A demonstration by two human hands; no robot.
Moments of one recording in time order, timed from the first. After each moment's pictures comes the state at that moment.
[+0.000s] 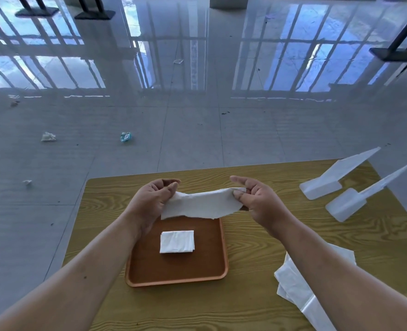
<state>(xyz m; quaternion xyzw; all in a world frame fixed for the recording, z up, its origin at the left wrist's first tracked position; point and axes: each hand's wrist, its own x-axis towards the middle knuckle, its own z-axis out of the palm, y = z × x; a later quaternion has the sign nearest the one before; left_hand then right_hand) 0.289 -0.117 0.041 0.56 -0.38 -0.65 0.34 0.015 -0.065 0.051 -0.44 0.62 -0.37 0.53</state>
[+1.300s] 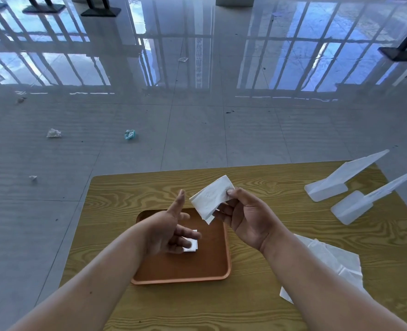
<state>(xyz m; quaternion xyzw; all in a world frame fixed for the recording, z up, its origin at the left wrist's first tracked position) 0.280 -0.089 0.041 0.59 -0.31 -0.74 0.07 0.060 -0.059 0.052 -0.14 0.41 -0.49 0.76</state>
